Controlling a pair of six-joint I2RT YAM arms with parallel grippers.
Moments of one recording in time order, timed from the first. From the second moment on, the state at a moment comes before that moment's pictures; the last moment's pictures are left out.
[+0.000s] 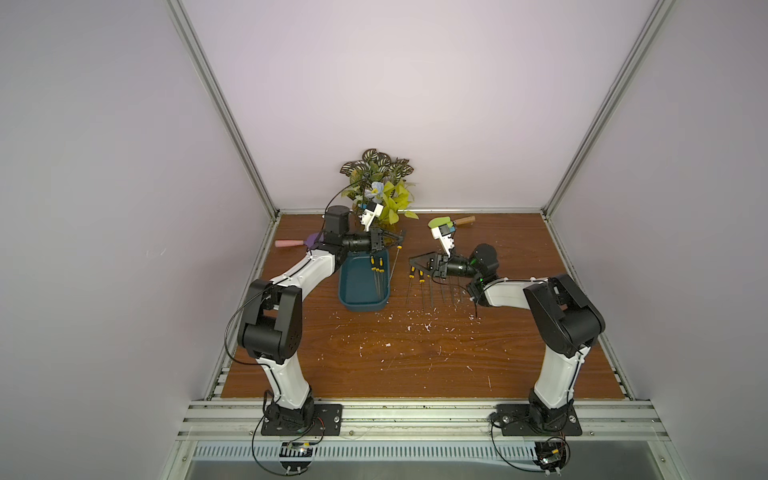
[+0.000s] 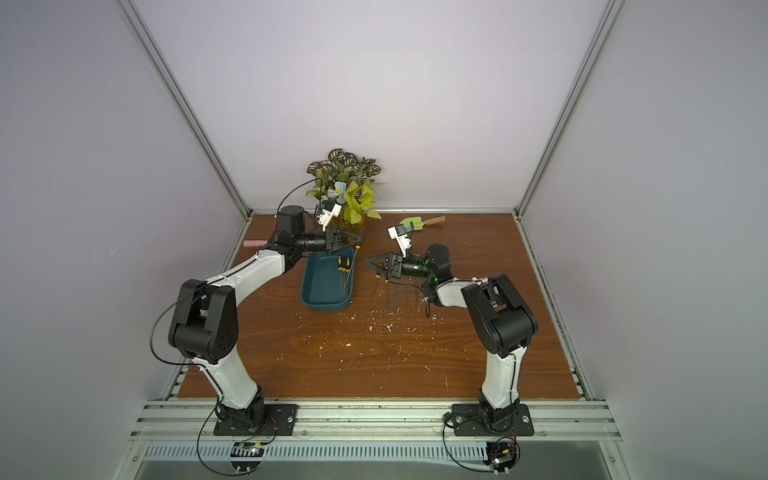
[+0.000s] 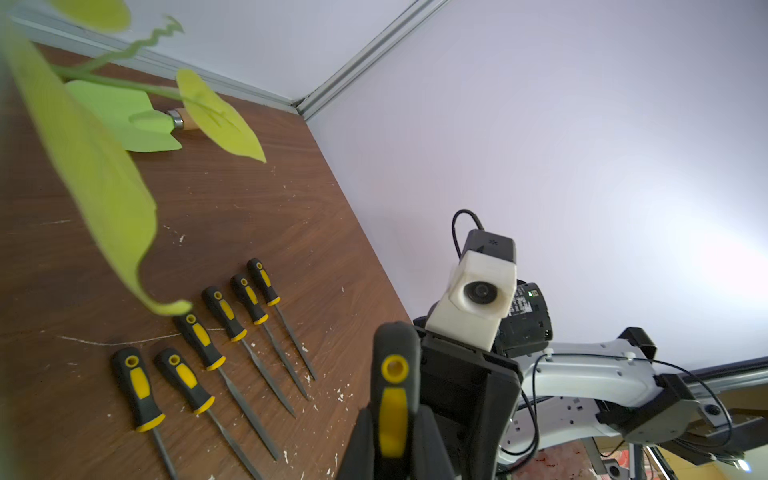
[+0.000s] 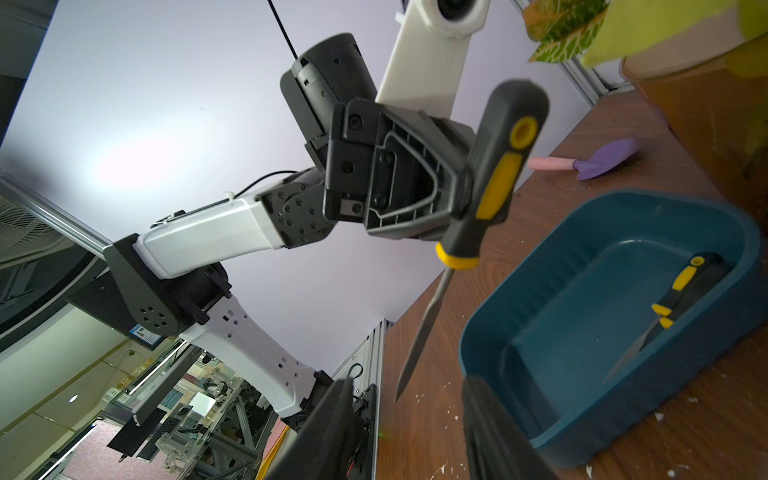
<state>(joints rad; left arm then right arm) -0.22 1.79 1.25 0.22 1.13 -0.69 0.45 1.90 0.96 1.19 -1.03 1.06</state>
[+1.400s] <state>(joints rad) -0.19 1.72 1.30 -0.06 0.91 -0.46 0.47 1.90 1.12 0.58 -0.89 0.81</state>
